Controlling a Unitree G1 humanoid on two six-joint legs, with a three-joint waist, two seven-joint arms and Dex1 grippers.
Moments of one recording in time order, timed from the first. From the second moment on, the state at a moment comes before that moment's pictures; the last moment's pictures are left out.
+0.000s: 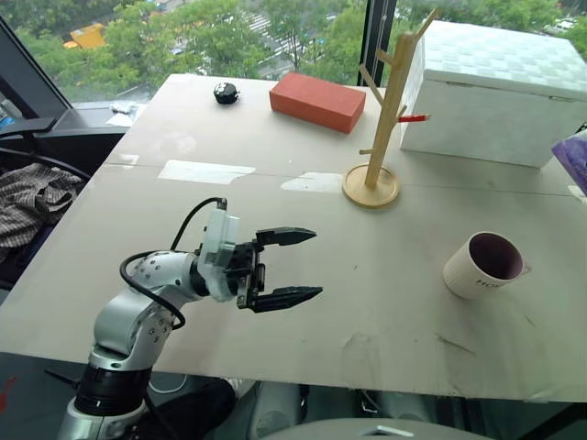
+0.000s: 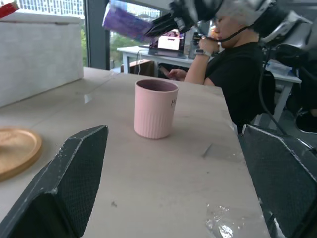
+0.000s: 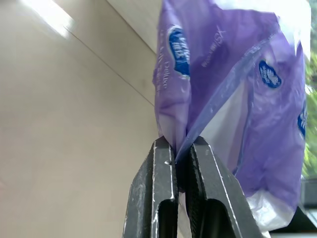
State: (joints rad) left arm -0.16 0.61 0.06 -0.40 -0.75 0.37 -1.18; right arm -0.05 -1.09 -0.49 0.00 0.15 0.46 0.82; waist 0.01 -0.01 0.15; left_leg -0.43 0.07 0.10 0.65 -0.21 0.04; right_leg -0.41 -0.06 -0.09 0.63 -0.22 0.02
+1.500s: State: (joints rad) left arm -0.19 0.67 0.03 -0.40 -0.77 0.44 -1.22; right arm 0.25 -0.56 -0.50 -0.39 0.33 0.57 0.65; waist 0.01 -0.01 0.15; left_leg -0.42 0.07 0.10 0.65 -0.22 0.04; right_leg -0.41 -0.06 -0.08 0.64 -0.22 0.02
